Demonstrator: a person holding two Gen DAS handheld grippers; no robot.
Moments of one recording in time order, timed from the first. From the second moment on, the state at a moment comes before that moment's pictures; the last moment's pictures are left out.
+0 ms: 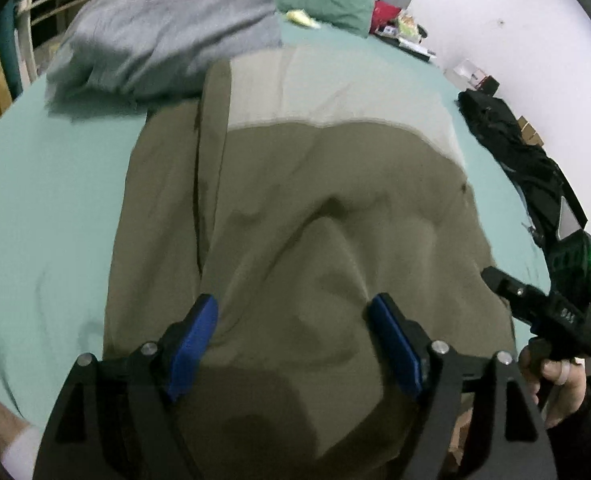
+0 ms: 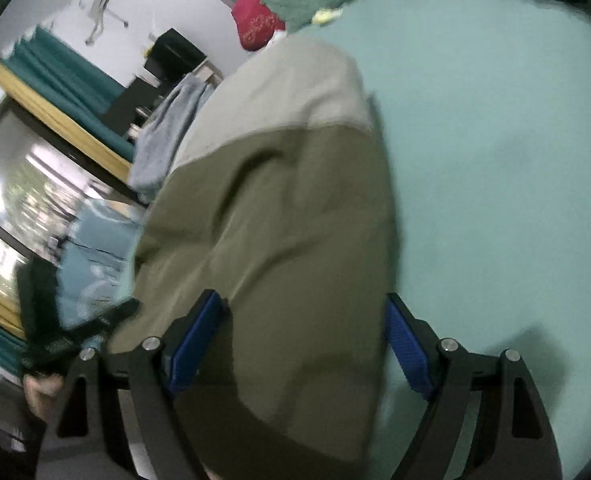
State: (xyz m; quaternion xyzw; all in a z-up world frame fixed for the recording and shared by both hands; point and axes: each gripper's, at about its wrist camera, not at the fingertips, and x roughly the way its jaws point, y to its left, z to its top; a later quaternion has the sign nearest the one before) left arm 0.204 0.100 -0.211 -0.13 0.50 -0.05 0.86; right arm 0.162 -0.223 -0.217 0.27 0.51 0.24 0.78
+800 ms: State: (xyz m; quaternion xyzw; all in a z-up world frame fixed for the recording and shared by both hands) left arm 0.175 0.001 -0.189 -0.13 0.49 -0.11 0.86; right arm 0.079 -0.342 -0.141 0.09 0.51 0.19 0.83
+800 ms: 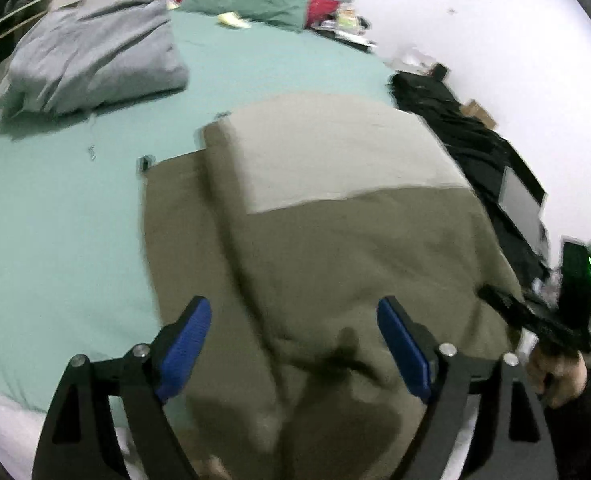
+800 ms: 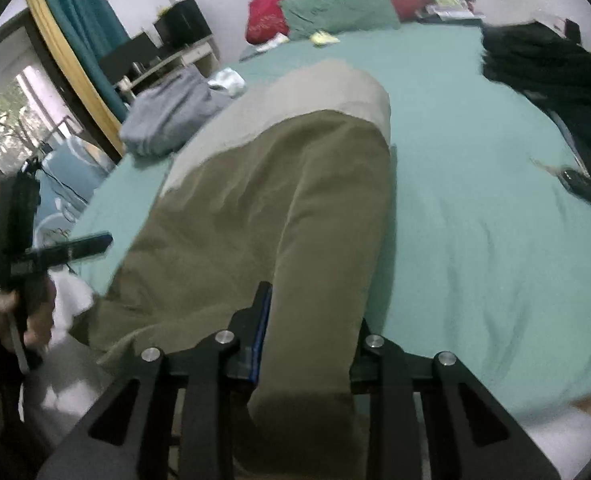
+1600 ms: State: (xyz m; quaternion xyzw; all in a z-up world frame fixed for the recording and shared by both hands) left arm 0.248 0.002 -0.256 -0.23 0.53 -0.20 0.79; right arm 0.175 -0.355 -0.173 0.12 0.49 0.18 0.84
